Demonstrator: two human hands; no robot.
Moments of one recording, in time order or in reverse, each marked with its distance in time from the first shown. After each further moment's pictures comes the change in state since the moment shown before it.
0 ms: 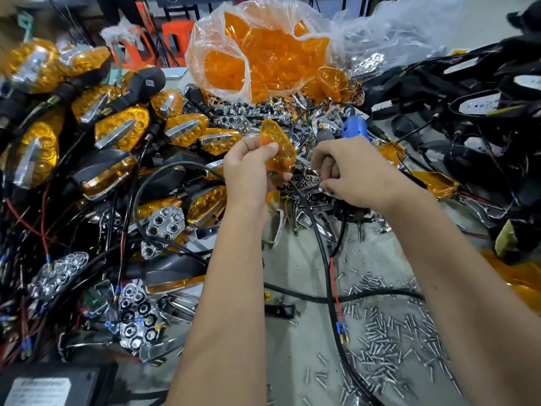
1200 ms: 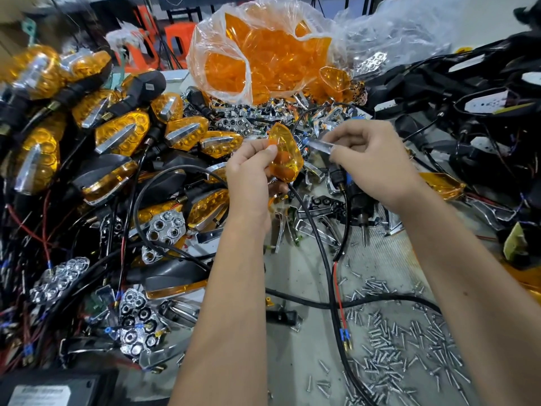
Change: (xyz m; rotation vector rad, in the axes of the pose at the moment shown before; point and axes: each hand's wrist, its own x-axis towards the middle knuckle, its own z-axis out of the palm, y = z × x) left_hand -0.008 0.000 0.000 0.047 -0.037 0.050; right_hand -0.004 0.005 -0.003 0.575 0.291 0.040
